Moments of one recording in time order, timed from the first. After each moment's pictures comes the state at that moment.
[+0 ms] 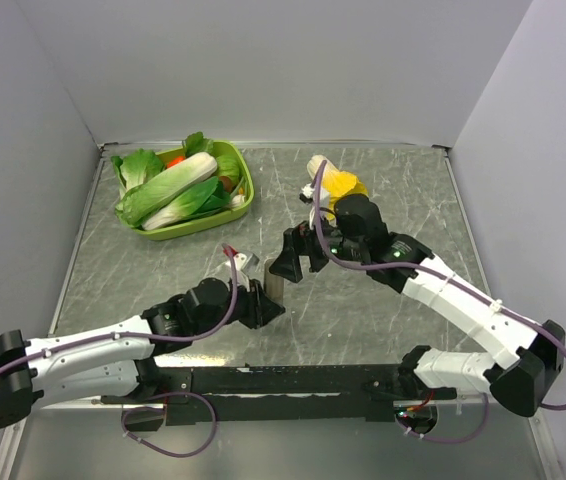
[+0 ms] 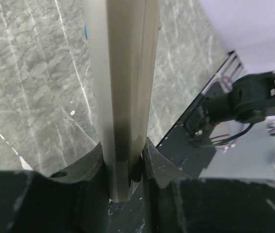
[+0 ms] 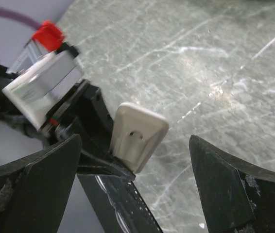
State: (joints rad) left arm -1.06 0.93 0.44 0.17 -0.03 -0.71; right arm 0.76 1.15 1.08 -0.40 -0.36 0.33
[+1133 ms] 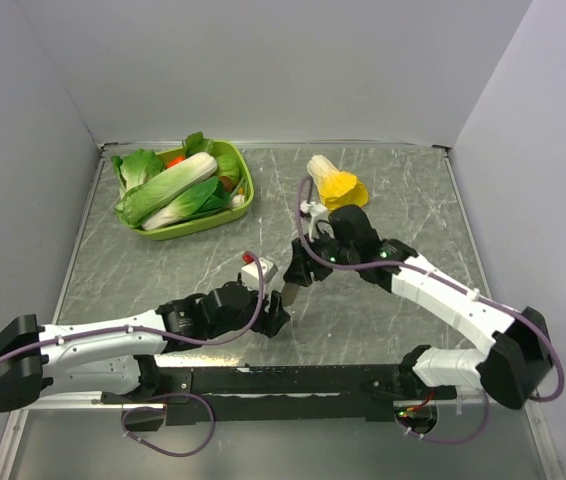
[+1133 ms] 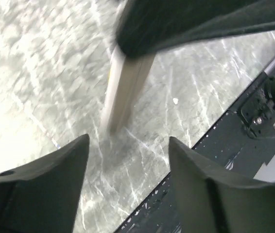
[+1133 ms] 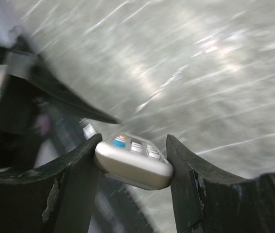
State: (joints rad) left arm -1.17 1.05 0.56 0.00 -0.22 -0.52; right arm 0.69 1.24 0.97 -0.41 -0.43 0.25
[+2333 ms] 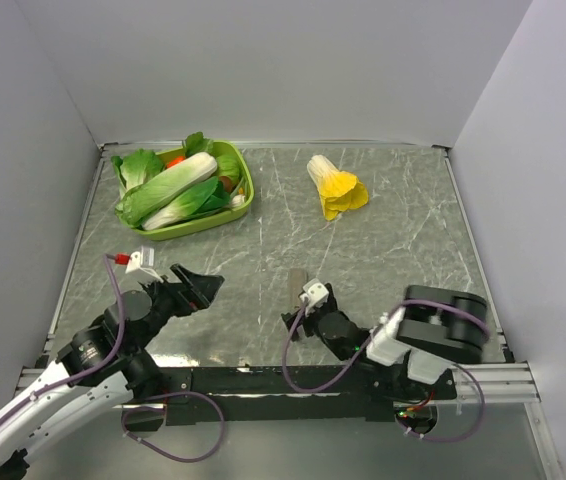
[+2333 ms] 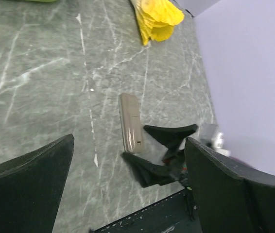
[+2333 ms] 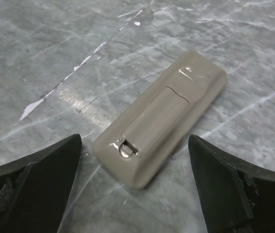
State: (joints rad) left arm -0.87 0.29 0.50 -0.45 -0.39 -0.92; right arm 1.19 1.68 0.15 1.21 0.54 0.12
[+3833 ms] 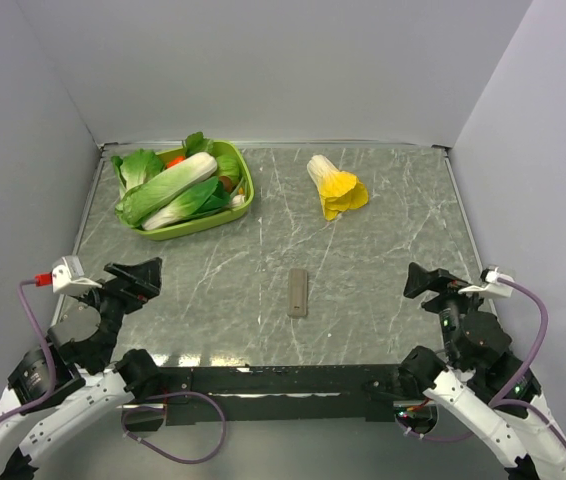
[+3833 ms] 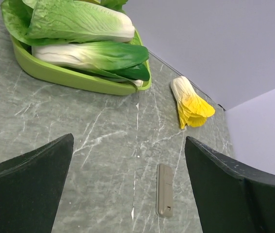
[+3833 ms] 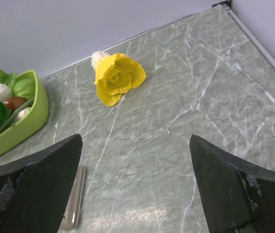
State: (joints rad) left arm -0.87 0.14 0.72 -0.73 -0.83 -0.83; right arm 0.76 0.05 0.63 -0.70 0.84 0.46
